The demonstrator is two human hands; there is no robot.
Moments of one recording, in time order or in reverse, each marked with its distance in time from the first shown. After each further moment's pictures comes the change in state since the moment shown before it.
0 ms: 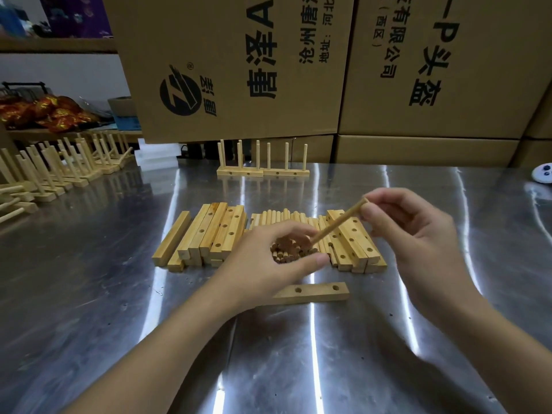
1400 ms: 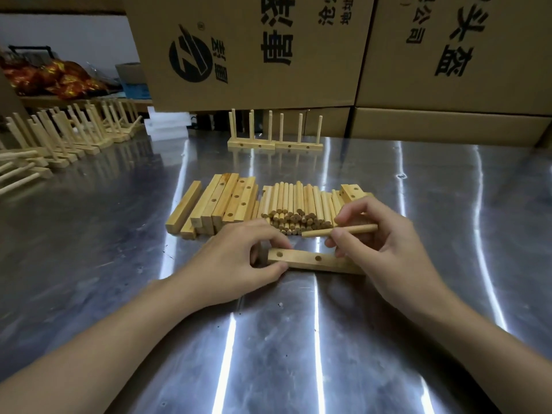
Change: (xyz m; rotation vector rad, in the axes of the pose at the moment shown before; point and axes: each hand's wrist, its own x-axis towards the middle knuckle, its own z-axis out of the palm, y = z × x) left_hand -0.038 -0.034 -0.025 0.328 -0.042 0.046; right_hand -0.031 0.006 0.032 -0.055 -0.261 0.160
